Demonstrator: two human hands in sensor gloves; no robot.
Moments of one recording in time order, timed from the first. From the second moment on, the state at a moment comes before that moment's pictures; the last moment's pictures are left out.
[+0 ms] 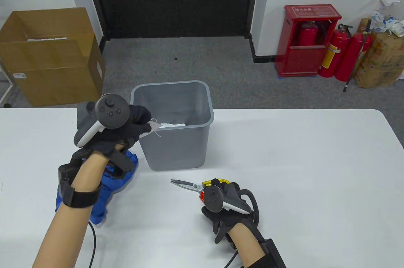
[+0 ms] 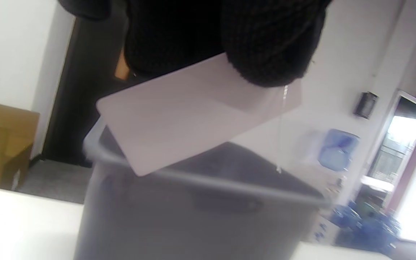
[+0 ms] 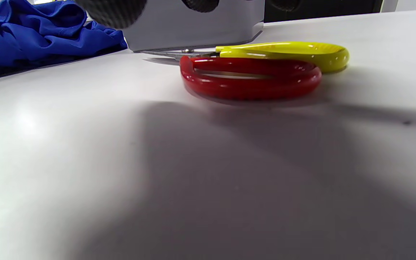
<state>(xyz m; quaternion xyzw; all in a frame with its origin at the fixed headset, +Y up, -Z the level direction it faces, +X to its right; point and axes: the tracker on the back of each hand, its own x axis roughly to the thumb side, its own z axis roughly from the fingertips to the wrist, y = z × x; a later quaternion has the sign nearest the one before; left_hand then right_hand) -0.222 -0.479 -0.420 0.08 -0.08 0.16 0.98 0.047 -0.755 -0.355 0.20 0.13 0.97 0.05</state>
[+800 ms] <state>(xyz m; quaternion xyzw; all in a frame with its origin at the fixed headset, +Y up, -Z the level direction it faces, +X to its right) -0.174 -0.509 -0.465 0.10 -0.04 0.05 0.99 0.048 -0.750 -0.355 0.20 0.13 0.97 0.05</state>
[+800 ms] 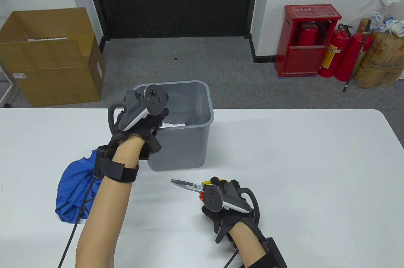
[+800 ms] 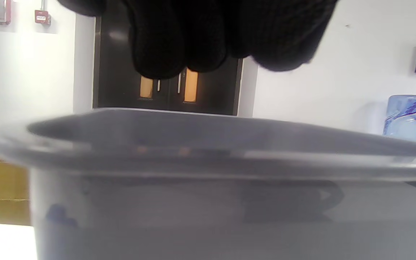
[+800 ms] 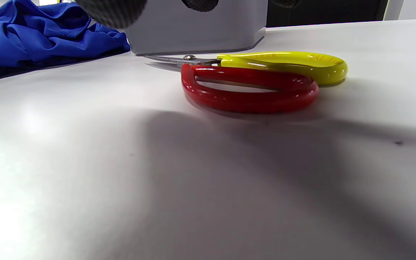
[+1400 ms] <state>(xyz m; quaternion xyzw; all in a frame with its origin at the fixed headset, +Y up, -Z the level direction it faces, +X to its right) -0.263 -0.575 -0.329 0.08 -0.10 0.03 0.99 0.048 -0.730 -0.349 0.16 0.04 0.98 0.07</state>
